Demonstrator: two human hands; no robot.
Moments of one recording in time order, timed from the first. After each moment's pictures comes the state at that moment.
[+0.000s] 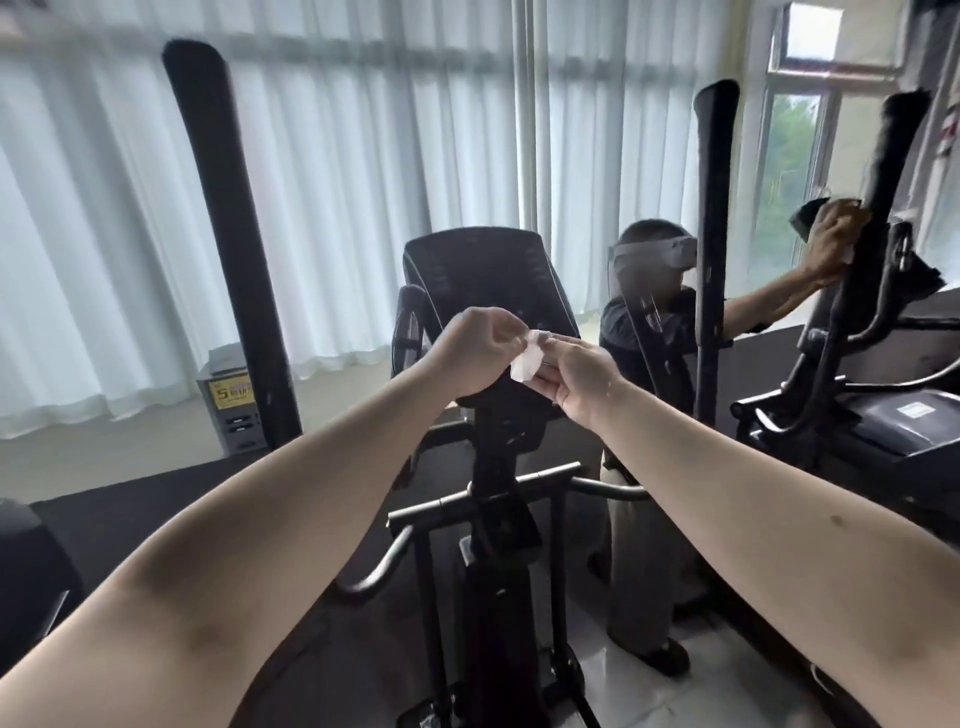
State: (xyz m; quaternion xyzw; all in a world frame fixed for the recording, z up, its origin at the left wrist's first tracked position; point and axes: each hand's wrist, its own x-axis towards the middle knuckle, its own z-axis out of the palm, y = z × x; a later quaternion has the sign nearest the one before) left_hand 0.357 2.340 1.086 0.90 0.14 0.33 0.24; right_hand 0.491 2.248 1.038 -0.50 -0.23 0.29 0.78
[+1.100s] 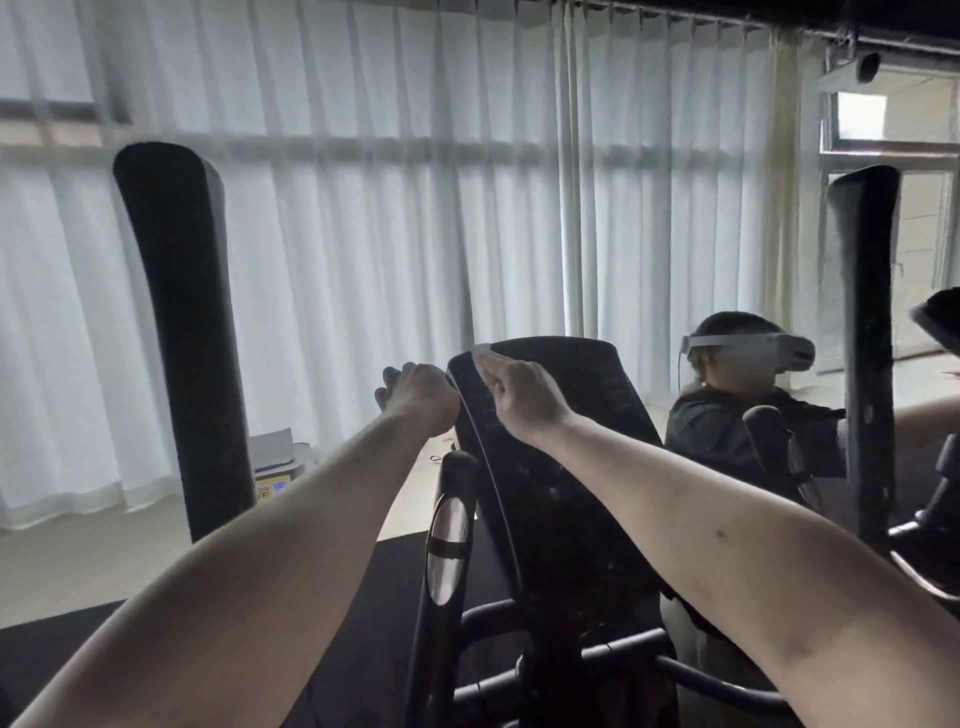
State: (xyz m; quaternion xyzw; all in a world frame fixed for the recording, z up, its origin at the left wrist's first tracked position) left_hand 0.415 2.522 1.181 0.84 0.45 0.28 0.13; right_hand 0.562 2.475 1.142 -0.66 -0.61 -0.18 0.41
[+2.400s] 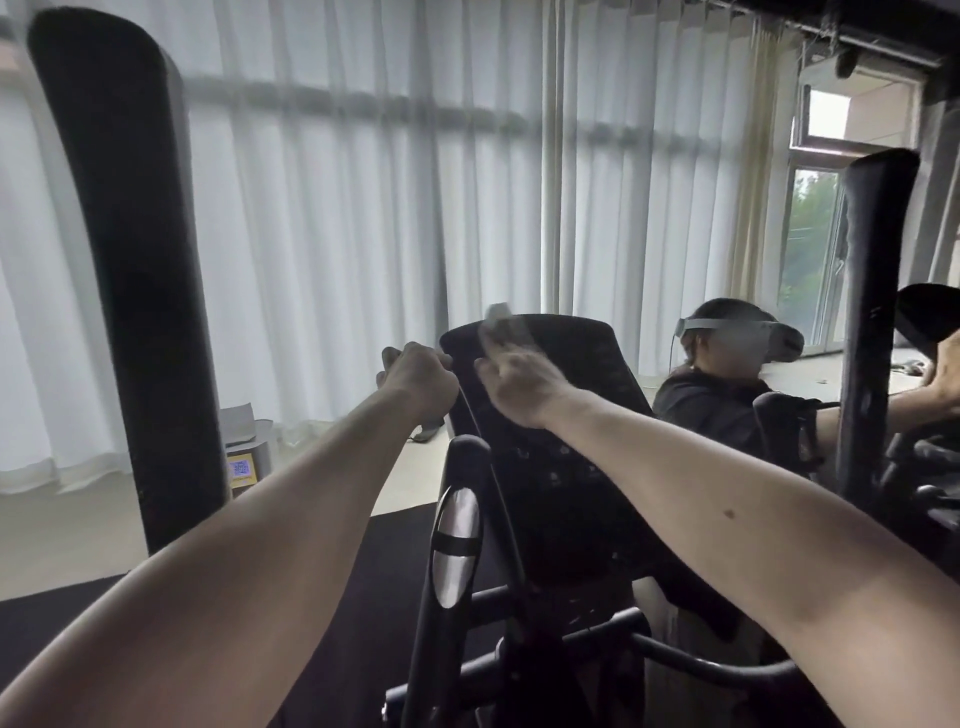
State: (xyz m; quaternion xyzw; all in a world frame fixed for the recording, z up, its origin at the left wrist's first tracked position) left_hand 0.412 2.537 1.170 0.83 0.39 0.30 0.27; right_hand 0.578 2.496 1.145 -0.77 -0.58 -0.17 0.22
